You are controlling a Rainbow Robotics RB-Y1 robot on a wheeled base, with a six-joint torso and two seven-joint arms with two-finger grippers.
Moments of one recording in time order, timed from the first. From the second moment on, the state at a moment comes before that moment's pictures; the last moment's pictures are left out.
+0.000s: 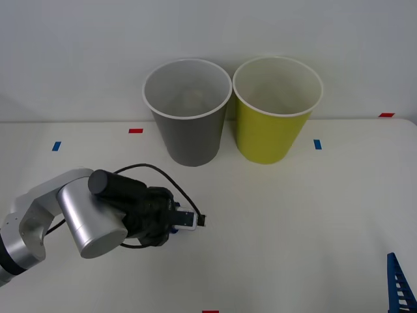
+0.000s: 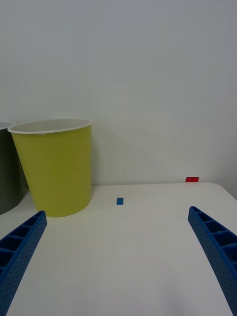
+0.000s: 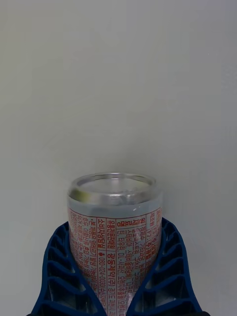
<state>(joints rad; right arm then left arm) 1.08 -0.27 -0.01 -2.12 0.02 -0.75 1.21 -0.44 0.76 -0.77 -1.94 0.68 1.04 -2.33</state>
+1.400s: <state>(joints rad) 1.08 -0.27 -0.01 -2.12 0.02 -0.75 1.21 0.07 0.56 0.29 -2.49 1.28 1.14 -2.22</state>
